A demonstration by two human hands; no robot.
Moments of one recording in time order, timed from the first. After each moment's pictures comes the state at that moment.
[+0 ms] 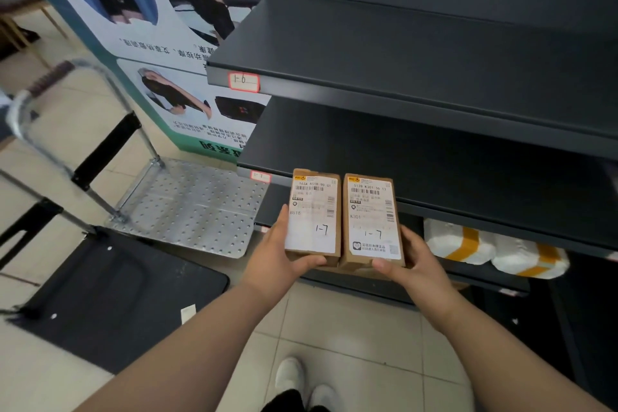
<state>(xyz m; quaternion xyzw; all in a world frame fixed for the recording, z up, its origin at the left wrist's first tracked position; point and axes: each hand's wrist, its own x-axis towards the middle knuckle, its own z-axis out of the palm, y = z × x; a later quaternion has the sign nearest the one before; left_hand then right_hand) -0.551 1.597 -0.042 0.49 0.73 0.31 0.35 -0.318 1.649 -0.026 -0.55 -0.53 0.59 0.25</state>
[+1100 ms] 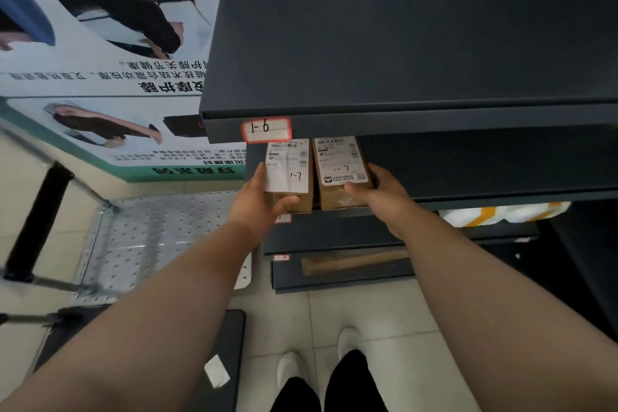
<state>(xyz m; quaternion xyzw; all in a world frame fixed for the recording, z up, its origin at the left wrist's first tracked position) -0.716 1.783 -0.064 0.59 0.71 0.18 0.35 -0.496 1.799 -0.044 -0.67 -0.44 0.53 0.28</state>
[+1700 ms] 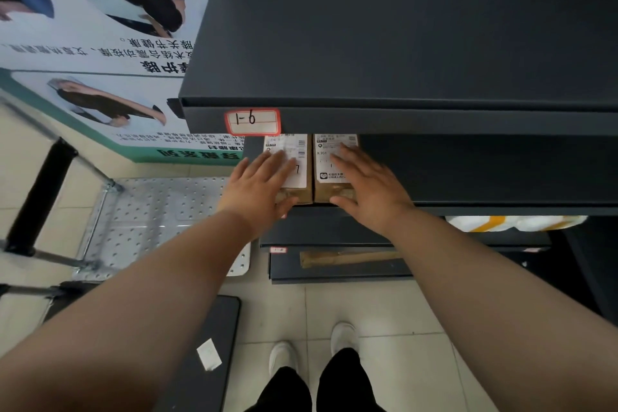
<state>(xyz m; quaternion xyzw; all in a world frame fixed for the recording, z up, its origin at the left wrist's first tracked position) -0.713 1.794 -0.070 0.78 0.62 -0.02 0.07 -0.488 1.815 -0.048 -0.52 -0.84 0.15 -0.01</state>
